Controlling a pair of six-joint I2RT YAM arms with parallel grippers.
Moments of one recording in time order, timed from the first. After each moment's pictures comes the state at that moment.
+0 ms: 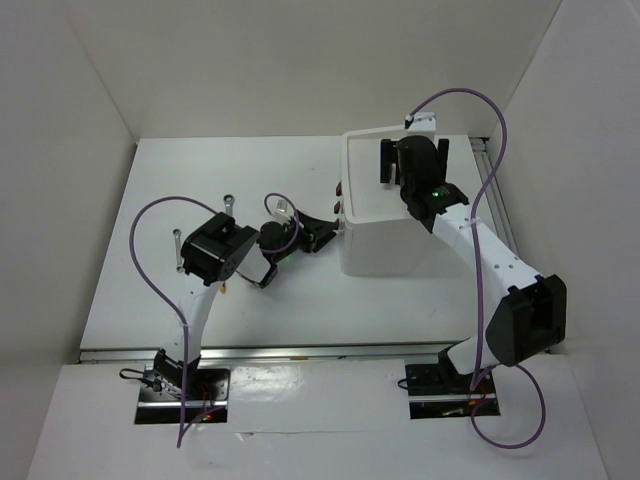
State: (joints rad) left arm -0.50 2.33 0.93 1.34 0.34 -1.52; right arm 0.38 1.47 1.26 -0.23 0.52 0.09
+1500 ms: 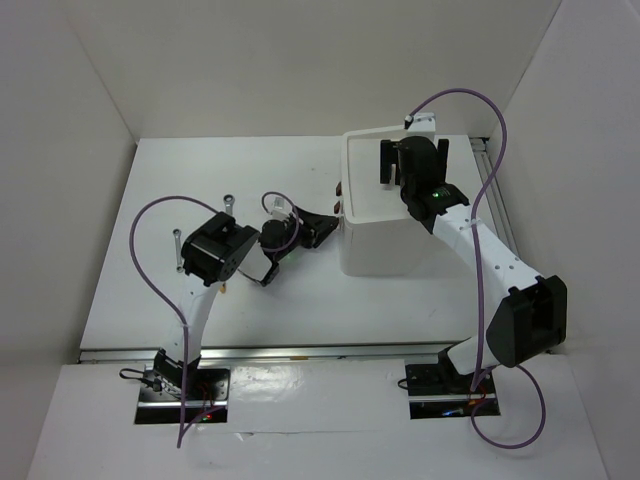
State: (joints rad) left arm -0.50 2.33 0.93 1.33 0.23 -1.52; right arm 0.38 1.46 1.26 -0.22 0.51 0.09
